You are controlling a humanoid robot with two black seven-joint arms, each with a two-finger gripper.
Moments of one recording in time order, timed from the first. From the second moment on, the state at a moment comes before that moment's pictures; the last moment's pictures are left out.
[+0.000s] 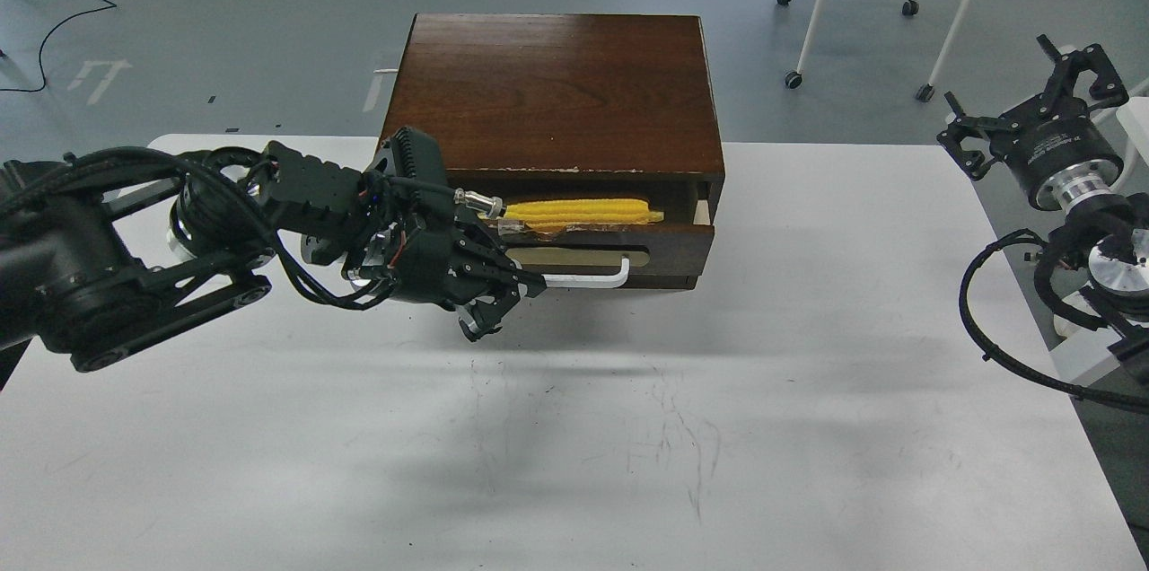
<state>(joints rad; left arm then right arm) -1.06 0.60 -0.28 -1.42 2.18 -0.49 -0.44 0.77 -0.54 0.60 0.60 0.46 0.43 0.19</state>
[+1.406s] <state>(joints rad) -1.09 0.55 -0.28 -1.31 2.18 -0.49 -0.45 0.78 -0.54 0.60 0.60 0.46 0.43 0.19</state>
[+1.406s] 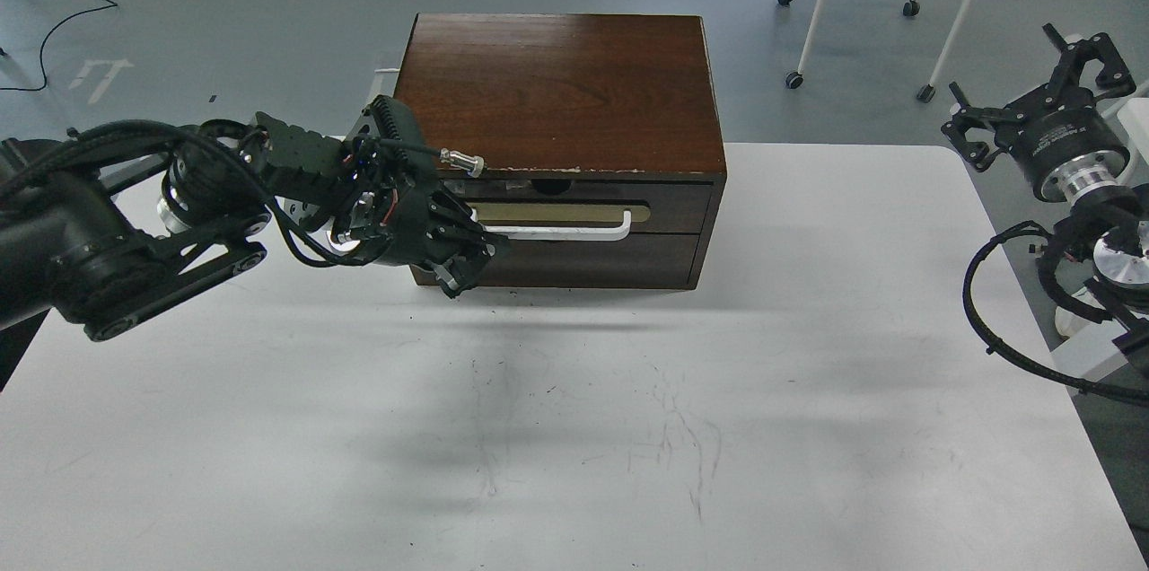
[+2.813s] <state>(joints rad) -0.98 0.54 -0.64 -0.56 0.30 -0.46 -0.49 0.80 -0.50 0.69 0.59 0.43 0.49 0.19</state>
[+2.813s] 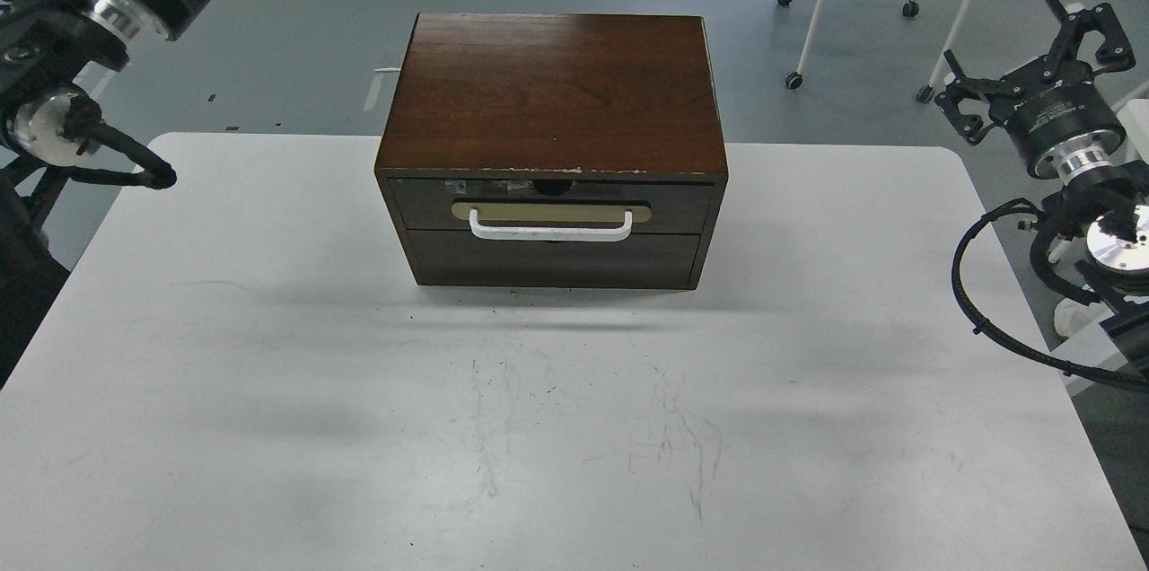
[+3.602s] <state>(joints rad) -0.79 0.44 -0.64 -0.39 -0.15 -0.49 -0.43 0.78 -0.22 0.89 0.34 0.44 0.49 0.20</state>
